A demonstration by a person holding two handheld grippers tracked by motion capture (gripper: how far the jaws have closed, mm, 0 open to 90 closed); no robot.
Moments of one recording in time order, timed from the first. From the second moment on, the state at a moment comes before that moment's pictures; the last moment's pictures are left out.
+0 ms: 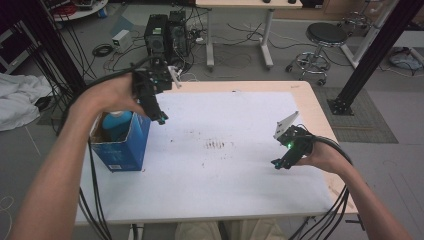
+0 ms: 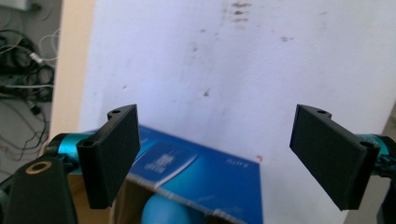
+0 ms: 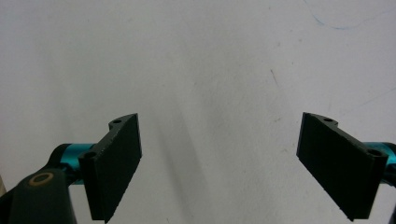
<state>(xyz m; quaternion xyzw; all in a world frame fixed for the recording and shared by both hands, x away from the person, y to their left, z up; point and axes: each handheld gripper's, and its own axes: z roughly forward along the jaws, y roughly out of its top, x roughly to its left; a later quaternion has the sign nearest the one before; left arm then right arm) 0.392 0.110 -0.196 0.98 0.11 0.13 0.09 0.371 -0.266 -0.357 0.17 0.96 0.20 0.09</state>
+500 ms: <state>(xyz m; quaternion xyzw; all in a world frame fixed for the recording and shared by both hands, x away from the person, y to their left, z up) 0.380 0.049 -0.250 0.99 0.07 0.11 0.08 0.373 -0.261 -0.340 0.17 0.96 0.19 0.11</state>
